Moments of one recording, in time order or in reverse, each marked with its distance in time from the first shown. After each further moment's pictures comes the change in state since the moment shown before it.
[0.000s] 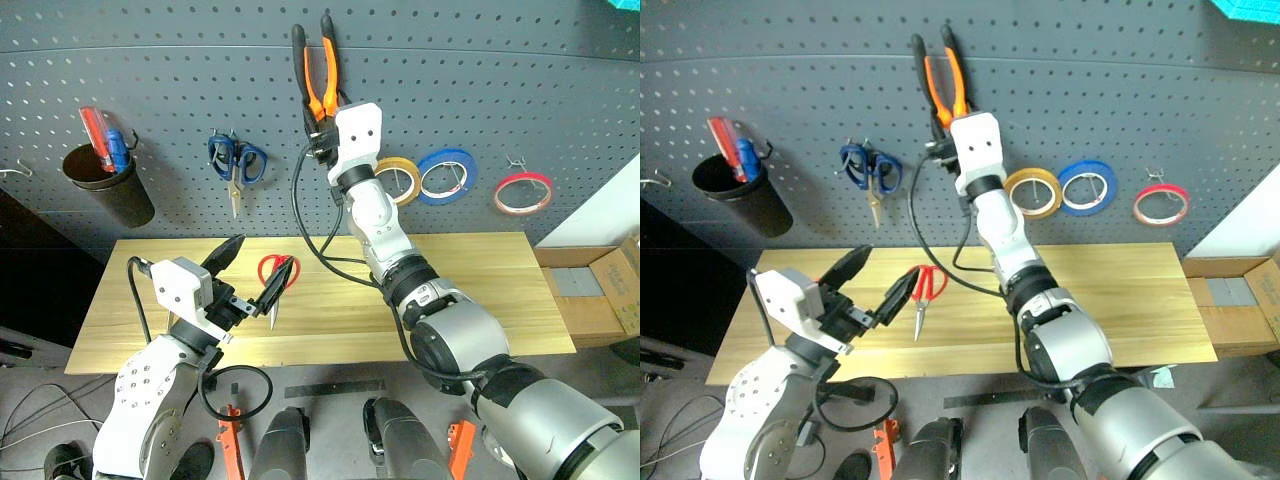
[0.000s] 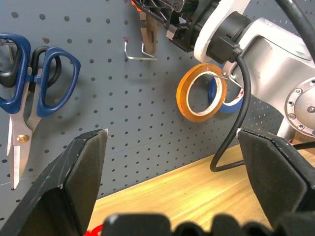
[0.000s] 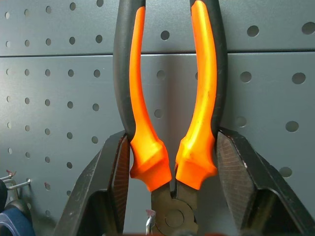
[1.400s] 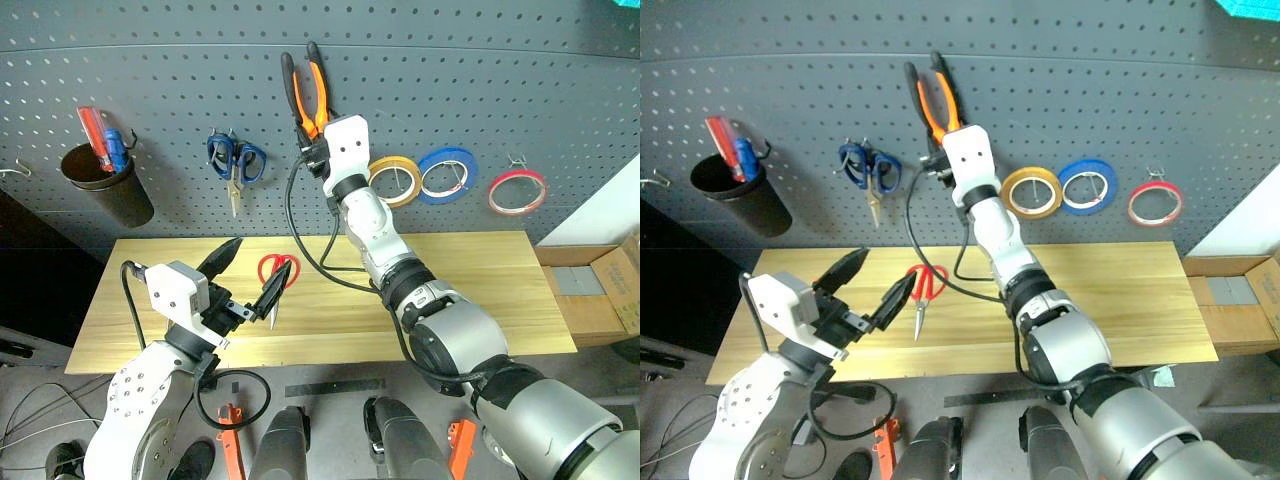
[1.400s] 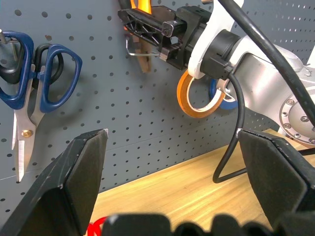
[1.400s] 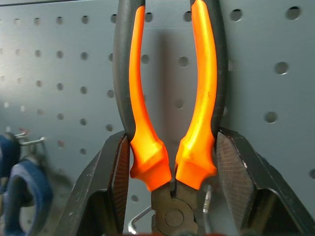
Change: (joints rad) left arm 0.036 0.002 0.016 -0.055 -0.005 0.036 0.006; right arm 0.004 0.007 0.038 0.049 -0.001 0.044 0.050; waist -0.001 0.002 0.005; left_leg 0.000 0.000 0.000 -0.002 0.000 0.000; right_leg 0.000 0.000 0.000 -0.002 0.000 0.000
